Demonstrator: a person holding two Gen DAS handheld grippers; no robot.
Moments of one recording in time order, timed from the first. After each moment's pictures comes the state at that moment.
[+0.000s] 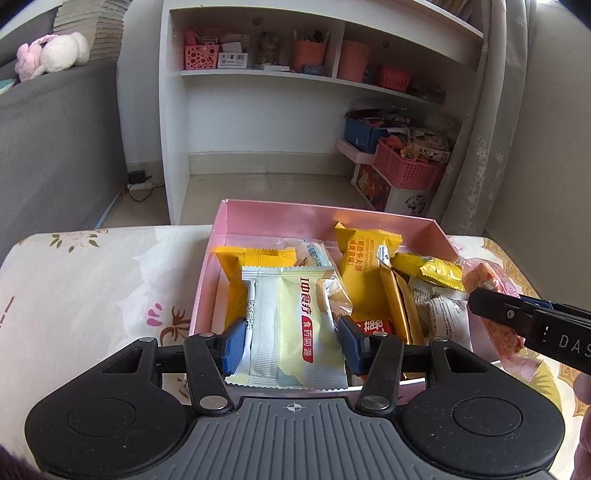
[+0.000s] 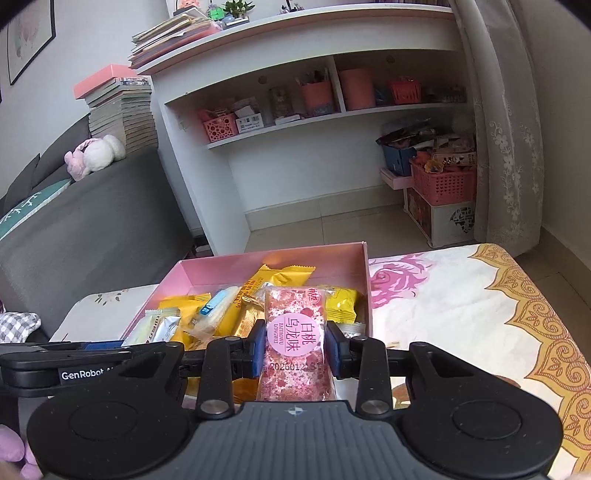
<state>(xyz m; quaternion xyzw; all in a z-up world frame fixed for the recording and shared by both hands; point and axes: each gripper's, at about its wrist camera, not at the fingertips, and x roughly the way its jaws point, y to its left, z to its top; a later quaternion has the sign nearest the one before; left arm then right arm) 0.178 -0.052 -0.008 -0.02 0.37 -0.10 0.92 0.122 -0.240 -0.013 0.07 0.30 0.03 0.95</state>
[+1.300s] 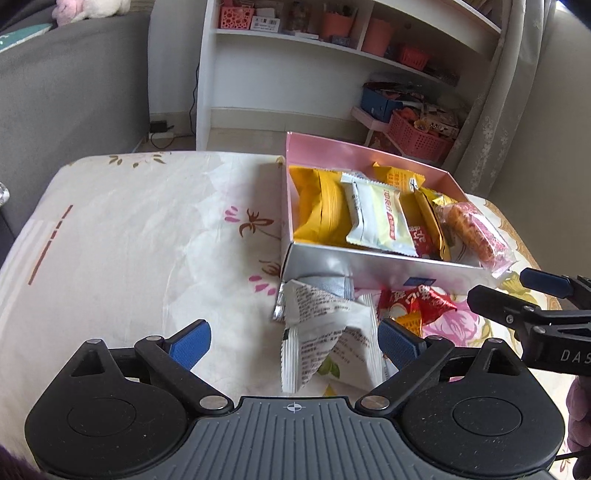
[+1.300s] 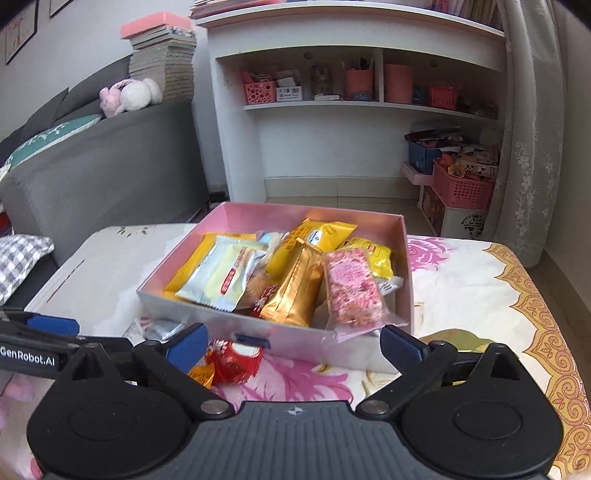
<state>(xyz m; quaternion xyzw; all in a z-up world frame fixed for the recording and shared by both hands) 0.105 0.026 -0.019 -0.06 0.43 -0.10 0.90 0.076 -0.186 -0.016 -0.03 0.34 0.06 0.94</state>
